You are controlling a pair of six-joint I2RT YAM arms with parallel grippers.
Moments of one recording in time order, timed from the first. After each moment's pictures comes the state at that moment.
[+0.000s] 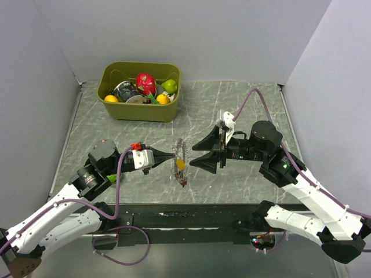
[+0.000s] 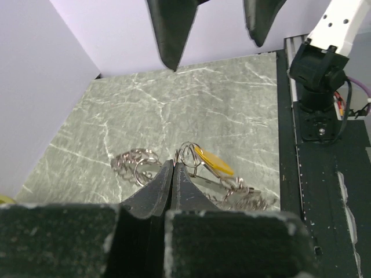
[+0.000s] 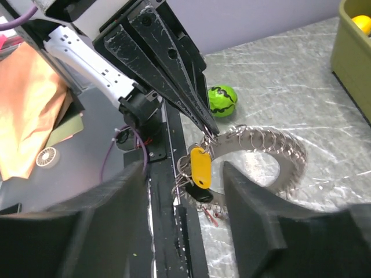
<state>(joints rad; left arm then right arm) -0.77 0.71 0.76 -0.03 0.58 0.32 0.77 0.87 1.08 -0.30 -0.63 0.14</state>
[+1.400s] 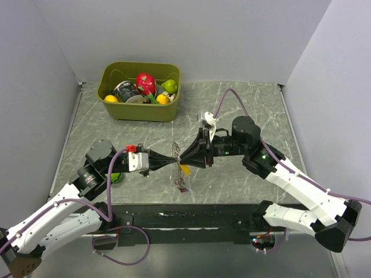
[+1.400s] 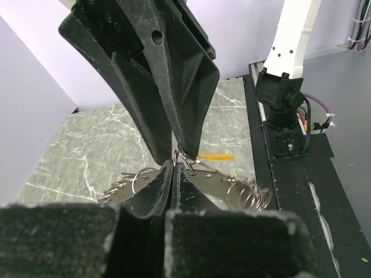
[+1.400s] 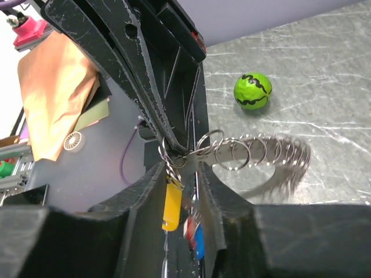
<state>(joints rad) -0.77 0.72 0.76 0.06 0.74 0.26 0.77 1.02 1.03 -0.16 -0.78 0.19</state>
